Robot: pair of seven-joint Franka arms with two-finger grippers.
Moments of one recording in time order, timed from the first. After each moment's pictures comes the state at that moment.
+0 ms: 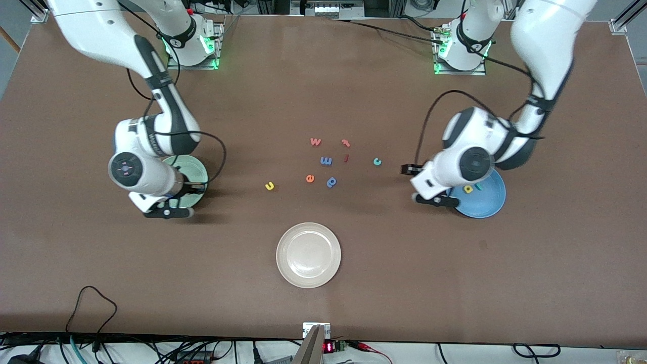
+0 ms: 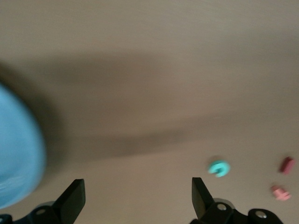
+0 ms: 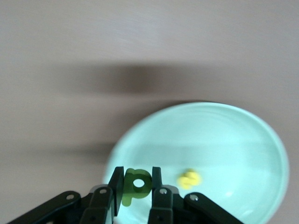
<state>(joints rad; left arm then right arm) 0.01 0.54 -0.46 -1.85 0.07 2.11 -0.37 0.18 0.51 -0.03 -1.87 0.01 2.20 0.13</state>
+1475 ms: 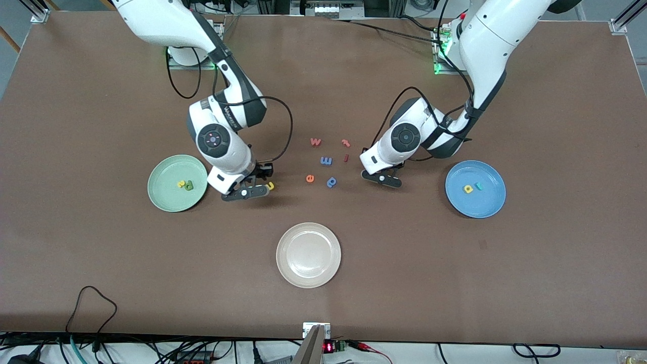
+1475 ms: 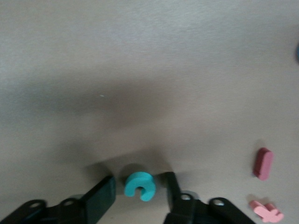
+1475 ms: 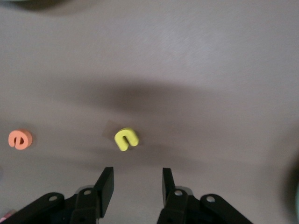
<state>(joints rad) -0.15 0.62 -0.46 -1.99 0.14 2.40 -0.41 0.51 0.54 0.01 -1.81 0.08 2.27 0.28</state>
